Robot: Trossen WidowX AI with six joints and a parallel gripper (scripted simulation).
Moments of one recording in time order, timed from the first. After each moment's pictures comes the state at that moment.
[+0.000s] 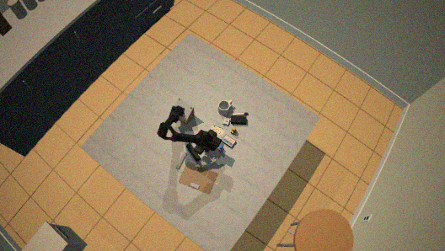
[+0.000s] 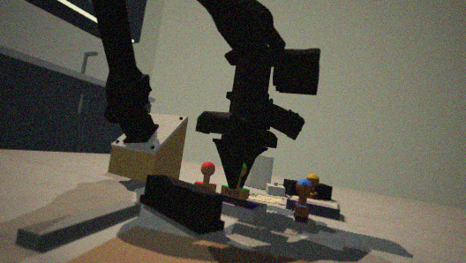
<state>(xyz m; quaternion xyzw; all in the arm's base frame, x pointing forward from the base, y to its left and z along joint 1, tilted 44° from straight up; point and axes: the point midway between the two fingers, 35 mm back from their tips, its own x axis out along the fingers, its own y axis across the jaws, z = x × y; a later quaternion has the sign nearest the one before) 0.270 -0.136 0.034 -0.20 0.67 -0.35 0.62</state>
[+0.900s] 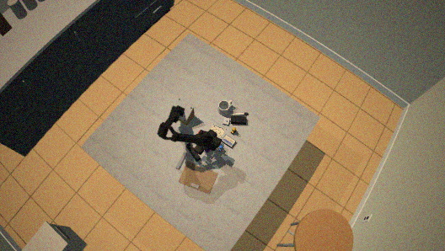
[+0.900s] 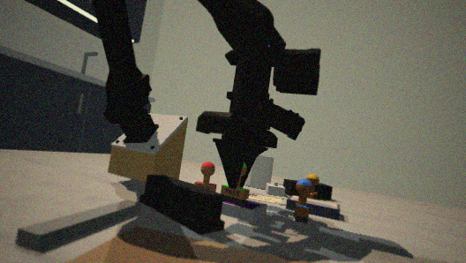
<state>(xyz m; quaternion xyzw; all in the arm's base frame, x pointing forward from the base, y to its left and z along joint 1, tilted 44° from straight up) 0.270 -0.136 0.035 -0.20 0.67 -0.35 0.62</state>
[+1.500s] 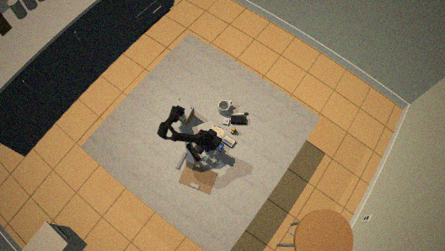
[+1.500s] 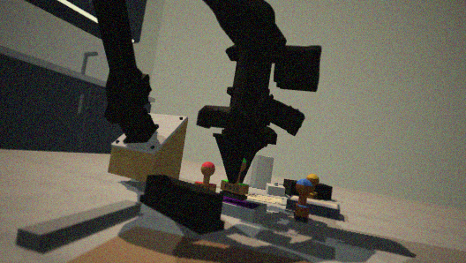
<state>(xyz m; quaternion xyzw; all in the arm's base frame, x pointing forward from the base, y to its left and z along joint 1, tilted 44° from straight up) 0.270 -0.130 0.040 -0.20 0.67 -0.35 0.62</state>
